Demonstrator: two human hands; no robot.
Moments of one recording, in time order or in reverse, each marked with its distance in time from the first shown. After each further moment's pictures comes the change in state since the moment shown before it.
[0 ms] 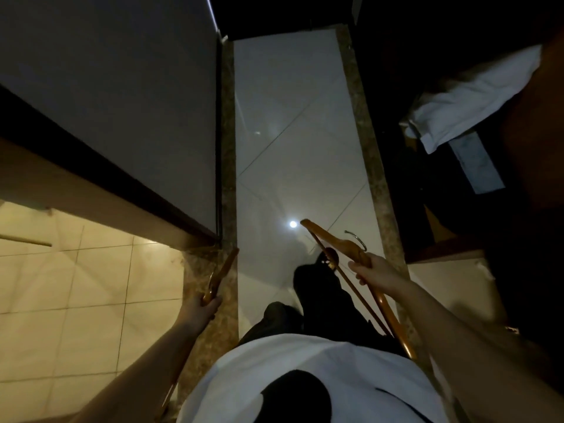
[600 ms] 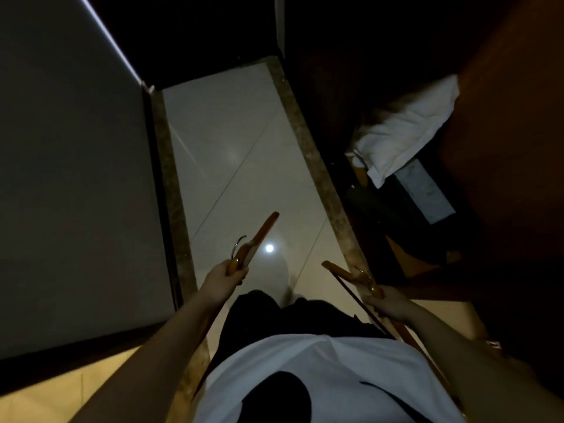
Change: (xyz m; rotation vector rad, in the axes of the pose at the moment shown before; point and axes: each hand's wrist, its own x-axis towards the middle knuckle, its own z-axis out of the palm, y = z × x) left_hand 0.122 0.353 0.039 0.060 -0.193 0.374; right_hand 0.113 -0.010 -0.191 0.008 0.052 0.295
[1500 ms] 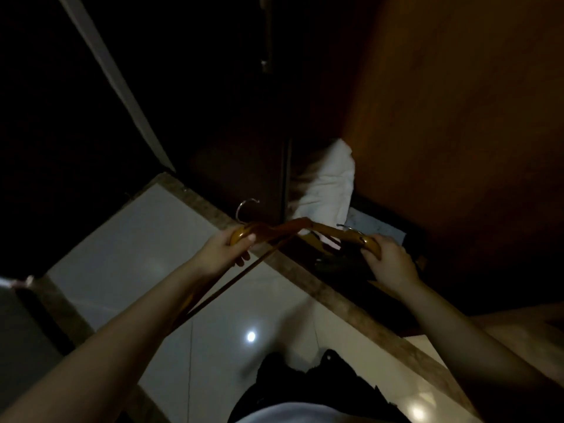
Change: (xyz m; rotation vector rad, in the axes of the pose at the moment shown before) left_hand 0.251 0.379 -0.130 0.409 -0.537 0.674; right_hand 0.034 -0.261 -0.163 0.261 0.968 -0.108
